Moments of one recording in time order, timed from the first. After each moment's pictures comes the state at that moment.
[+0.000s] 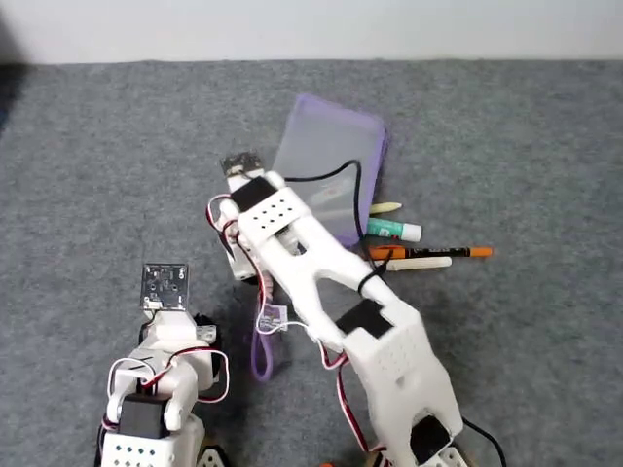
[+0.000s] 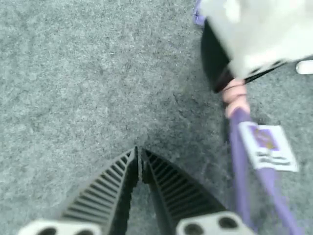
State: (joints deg) left arm 1.7 -102.9 97.0 70.5 10.8; right arm -40.1 35.4 -26.0 87.6 -20.4
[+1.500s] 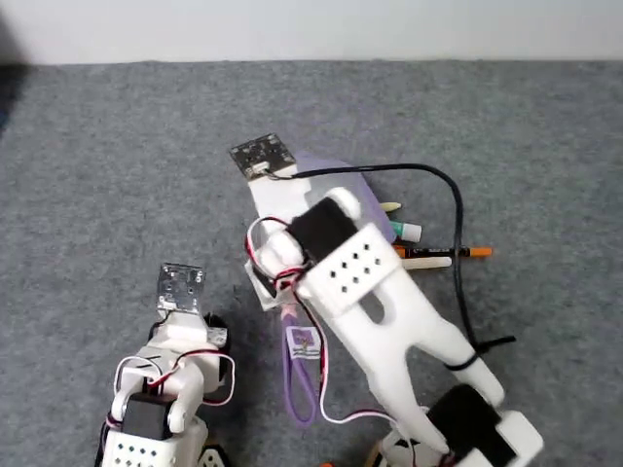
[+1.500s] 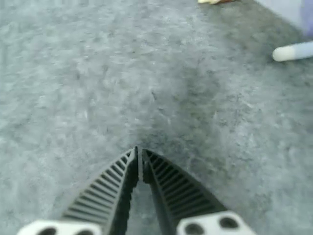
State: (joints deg) left arm 5.8 -102.9 97.1 69.2 6.1; right arm -42.6 -9.2 -6.0 100.4 -15.6
